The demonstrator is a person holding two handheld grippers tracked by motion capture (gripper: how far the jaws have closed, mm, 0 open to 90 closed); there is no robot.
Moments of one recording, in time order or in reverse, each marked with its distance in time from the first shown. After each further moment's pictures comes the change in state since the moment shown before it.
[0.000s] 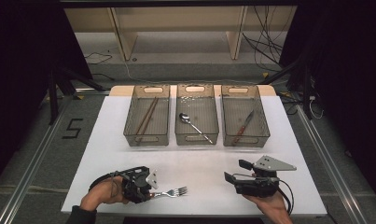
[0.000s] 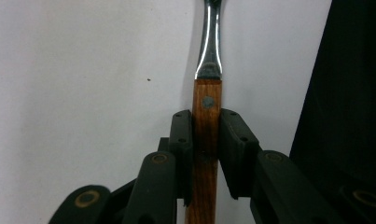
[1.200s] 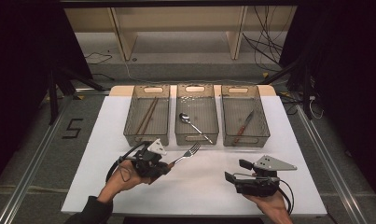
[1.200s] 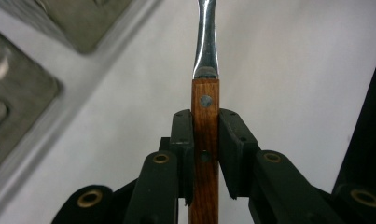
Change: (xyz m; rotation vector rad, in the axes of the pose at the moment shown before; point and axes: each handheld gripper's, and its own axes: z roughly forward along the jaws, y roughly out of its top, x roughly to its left) left arm 0.037 0.048 -0.038 -0.424 0.082 -0.354; right arm -0.001 0.000 0.000 -0.004 -0.002 0.011
